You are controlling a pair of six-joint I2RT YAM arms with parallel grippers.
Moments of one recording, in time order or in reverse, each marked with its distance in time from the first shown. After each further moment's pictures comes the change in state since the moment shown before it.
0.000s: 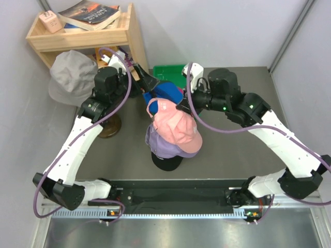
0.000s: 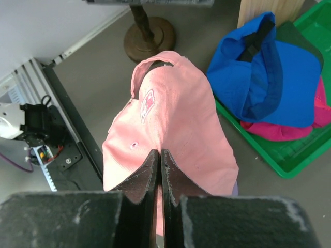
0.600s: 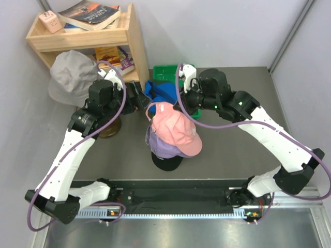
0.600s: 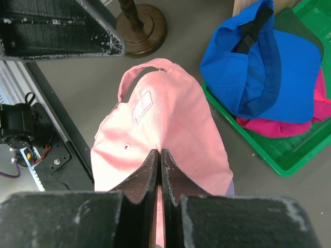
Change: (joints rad) left arm 0.000 -0.142 -0.081 -0.273 -0.003 0.070; right arm 0.003 0.072 -0.006 0.011 0.036 -0.011
